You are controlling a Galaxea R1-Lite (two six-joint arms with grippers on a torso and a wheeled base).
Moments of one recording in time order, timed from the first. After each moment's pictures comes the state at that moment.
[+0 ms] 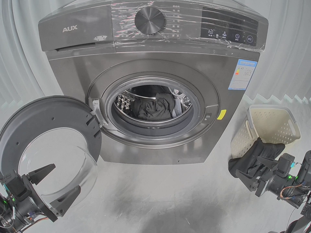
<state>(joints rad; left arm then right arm) -0.60 0.91 -0.02 -0.84 0.08 -0.12 0.55 1.37 -0.02 -1.12 -0.15 0.10</state>
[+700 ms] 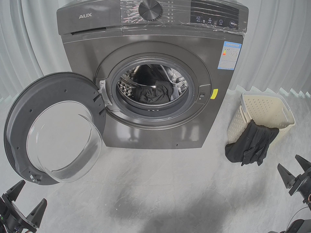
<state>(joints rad) -0.42 0.33 -0.02 -0.31 0.13 -0.09 0.35 0.77 -0.02 -0.67 -0.22 0.07</state>
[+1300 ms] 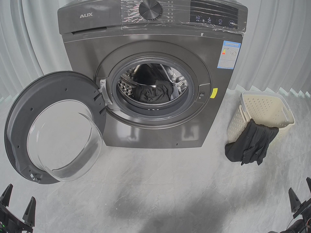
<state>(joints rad) -0.18 0.12 -0.02 -0.16 0.14 -0.03 0.08 0.19 -0.02 -0.12 -0.09 0.00</state>
